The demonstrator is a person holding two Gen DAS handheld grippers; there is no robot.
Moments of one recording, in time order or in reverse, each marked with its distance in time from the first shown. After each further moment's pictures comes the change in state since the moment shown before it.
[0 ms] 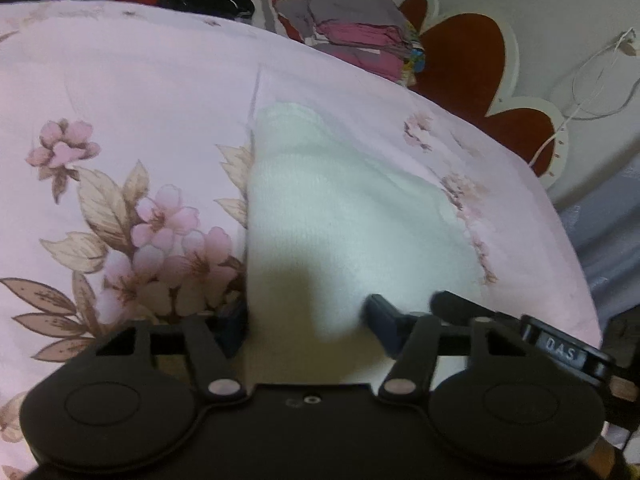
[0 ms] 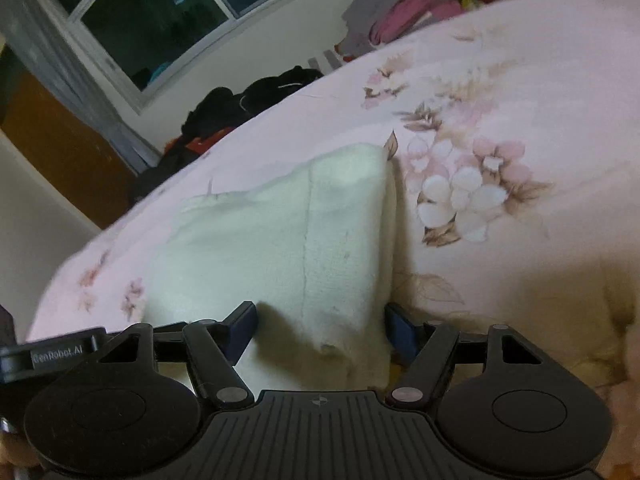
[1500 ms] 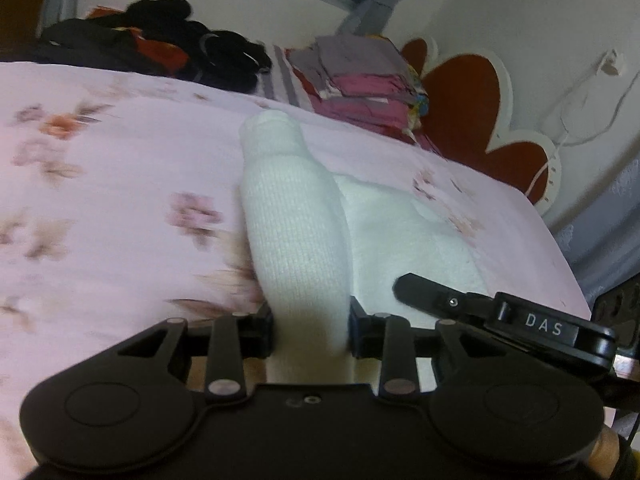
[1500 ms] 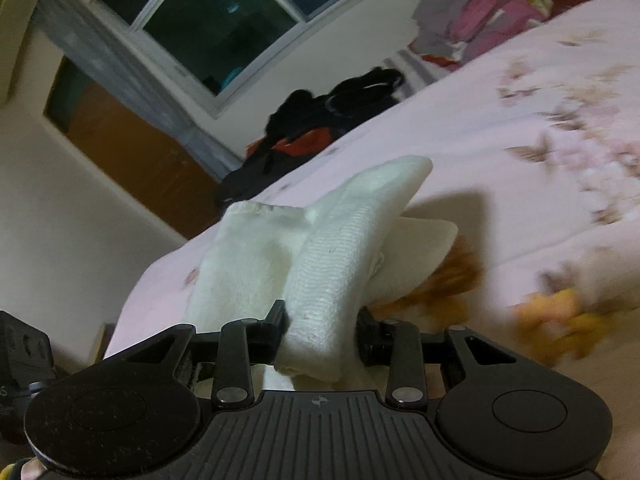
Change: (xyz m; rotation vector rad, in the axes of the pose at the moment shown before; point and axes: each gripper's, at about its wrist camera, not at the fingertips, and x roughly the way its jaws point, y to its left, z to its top) left arm -0.132 0.046 -0.007 0.041 -0.140 0.061; right arm -0.012 0.141 -0.023 -0.027 0.004 0.214
